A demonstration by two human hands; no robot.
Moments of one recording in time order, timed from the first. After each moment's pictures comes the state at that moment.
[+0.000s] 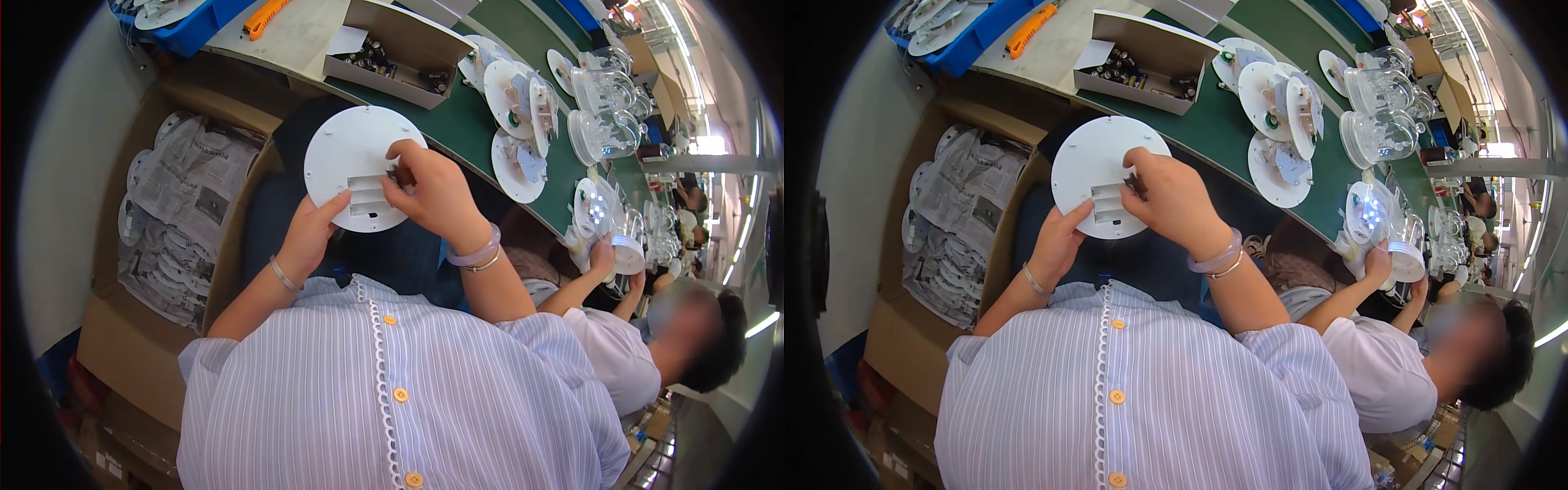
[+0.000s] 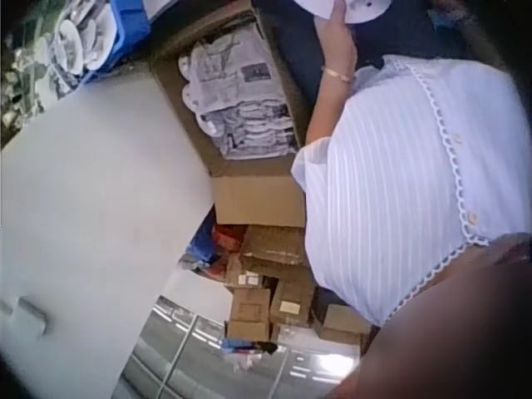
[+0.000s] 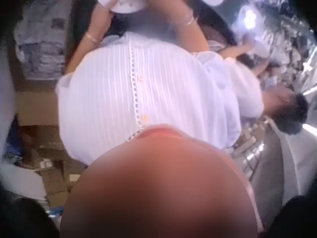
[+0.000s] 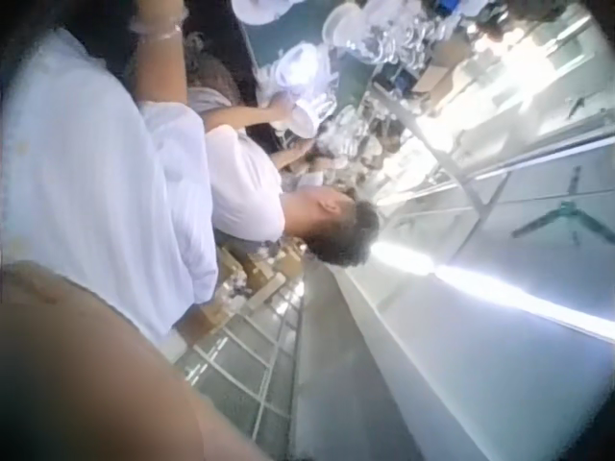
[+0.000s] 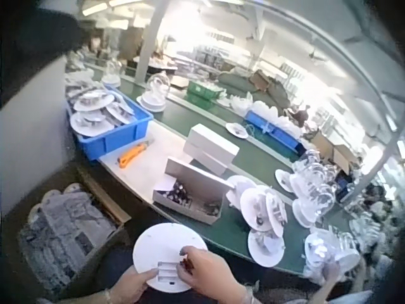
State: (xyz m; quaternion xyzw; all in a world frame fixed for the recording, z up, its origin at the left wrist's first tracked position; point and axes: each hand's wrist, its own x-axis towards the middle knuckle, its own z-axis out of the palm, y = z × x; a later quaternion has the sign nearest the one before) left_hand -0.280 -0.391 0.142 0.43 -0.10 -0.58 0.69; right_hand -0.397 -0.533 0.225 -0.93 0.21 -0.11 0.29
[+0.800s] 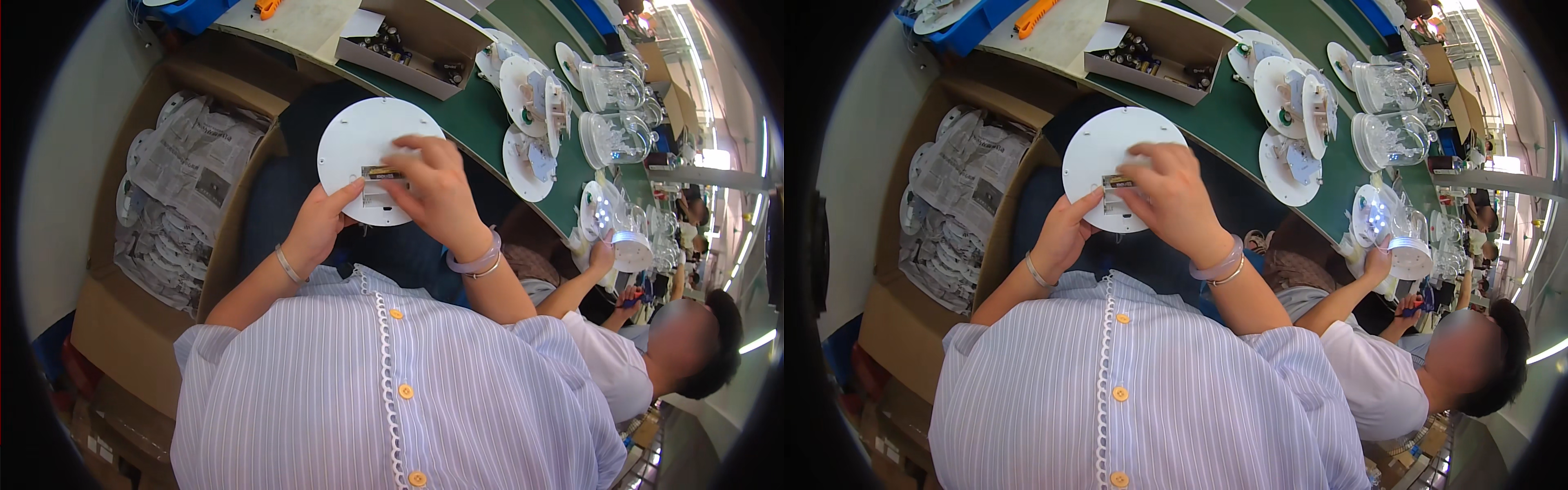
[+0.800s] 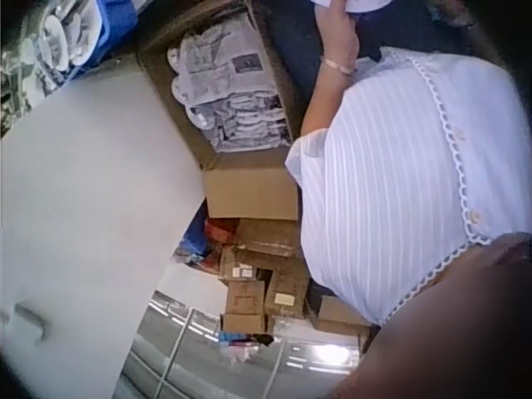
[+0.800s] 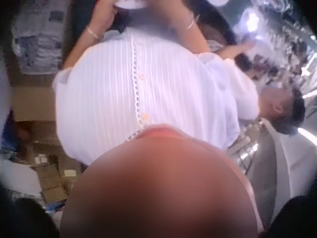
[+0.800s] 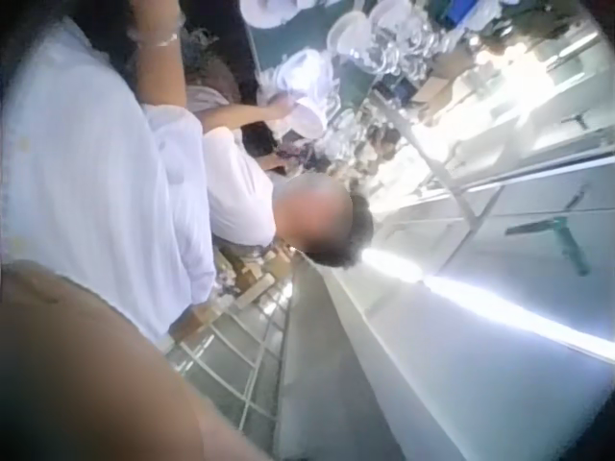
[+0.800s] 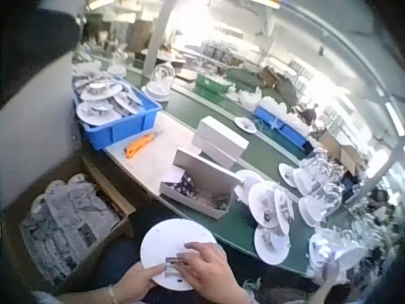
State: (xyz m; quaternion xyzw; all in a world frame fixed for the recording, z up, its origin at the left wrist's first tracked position) left_hand -0.285 -0.392 0.151 0.39 -0.07 -0.61 0.68; right_hand -0.401 -0.527 0.212 -0.95 0.09 -0.22 0.18
